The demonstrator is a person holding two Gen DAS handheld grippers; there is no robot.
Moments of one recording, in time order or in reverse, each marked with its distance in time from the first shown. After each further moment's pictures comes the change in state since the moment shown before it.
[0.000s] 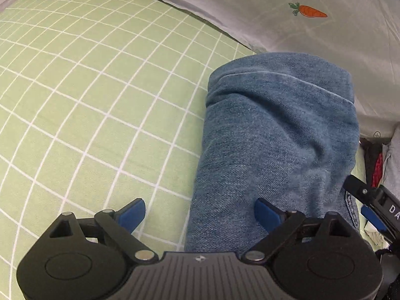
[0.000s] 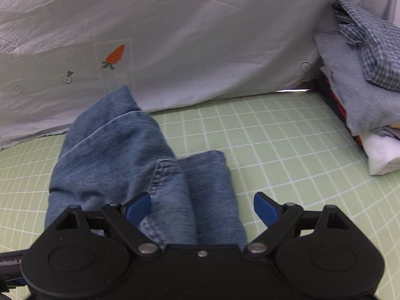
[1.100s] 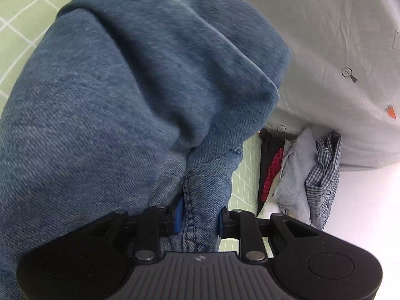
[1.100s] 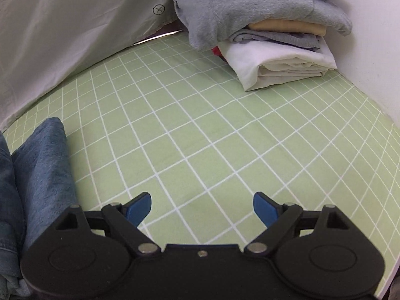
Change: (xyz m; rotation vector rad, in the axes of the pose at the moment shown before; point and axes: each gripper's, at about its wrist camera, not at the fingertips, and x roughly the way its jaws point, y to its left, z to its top) left arm 0.057 -0.064 -0.003 -0.130 0.135 -0.575; right arm -0.019 -0.157 -0.065 0.324 0.138 -0.347
